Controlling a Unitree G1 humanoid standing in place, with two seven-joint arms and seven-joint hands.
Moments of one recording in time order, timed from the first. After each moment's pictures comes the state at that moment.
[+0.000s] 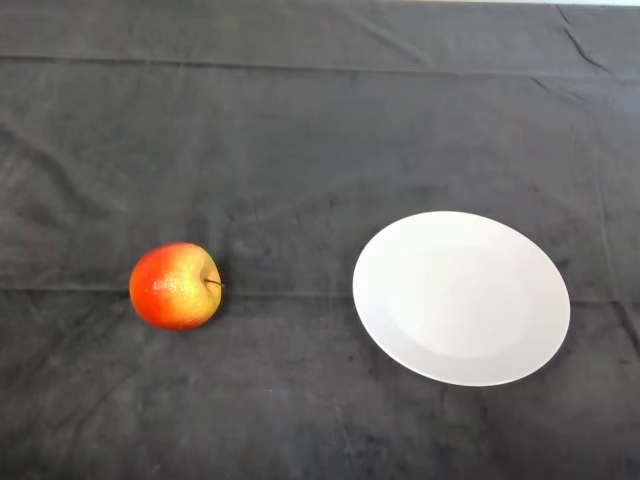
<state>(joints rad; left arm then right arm) -0.45 0.72 0.57 1.26 -0.64 -0.41 -0.09 -0.60 -0.49 -0.87 1.21 0.84 0.34 0.54</state>
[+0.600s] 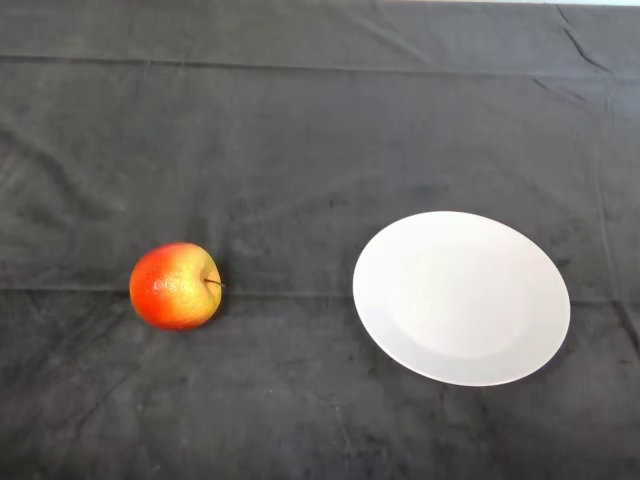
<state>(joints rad) -0.45 0.72 0.57 1.26 -0.61 -0.41 -0.09 -0.60 -0.49 -0.87 1.21 0.84 0.34 0.54</state>
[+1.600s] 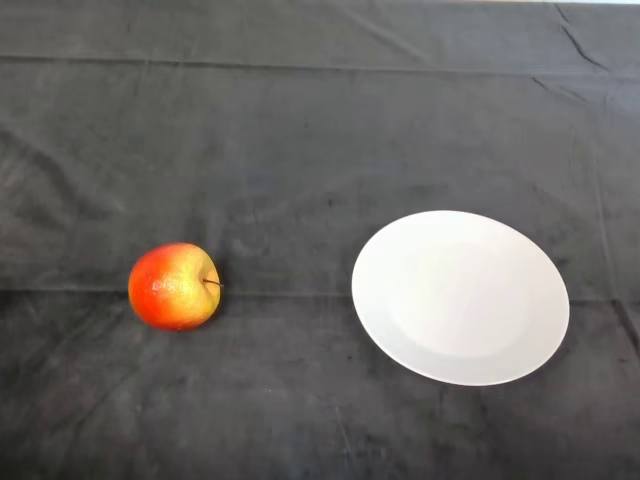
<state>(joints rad) -0.49 0.61 0.44 1.20 -0.42 -0.41 -0.19 -0.60 -0.49 -0.87 1.21 0.84 0.34 0.54</state>
